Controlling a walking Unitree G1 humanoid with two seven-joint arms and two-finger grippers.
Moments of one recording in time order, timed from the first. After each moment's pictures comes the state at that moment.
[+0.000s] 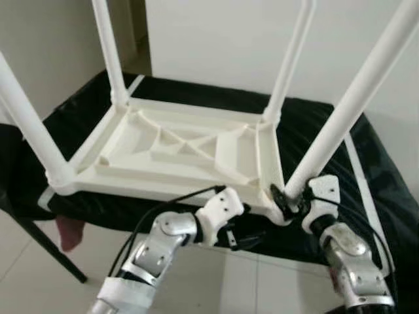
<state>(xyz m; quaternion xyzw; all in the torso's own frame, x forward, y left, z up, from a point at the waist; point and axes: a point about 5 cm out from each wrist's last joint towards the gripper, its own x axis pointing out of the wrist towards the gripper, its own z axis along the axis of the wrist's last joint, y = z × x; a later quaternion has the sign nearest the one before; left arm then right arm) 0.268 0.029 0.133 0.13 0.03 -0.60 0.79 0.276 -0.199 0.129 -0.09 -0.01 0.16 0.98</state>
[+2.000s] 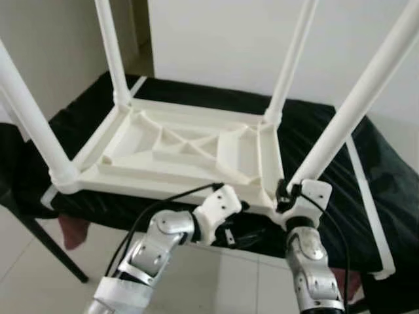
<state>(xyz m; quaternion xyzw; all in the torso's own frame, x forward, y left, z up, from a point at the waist) 0.267 0.029 0.136 0.13 0.03 -0.60 0.79 0.276 -0.158 0.118 0.06 -0.03 -0.11 0.99</state>
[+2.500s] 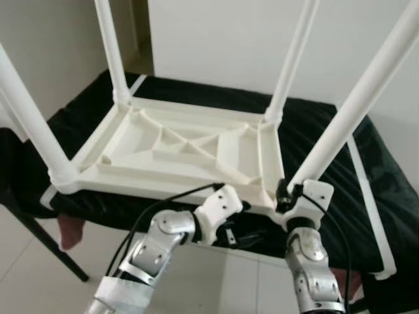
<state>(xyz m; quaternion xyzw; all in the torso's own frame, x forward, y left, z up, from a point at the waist) 0.266 0.027 0.136 0.12 0.02 -0.60 0.79 0.271 -0.161 0.119 0.07 -0.03 -0.12 0.99</state>
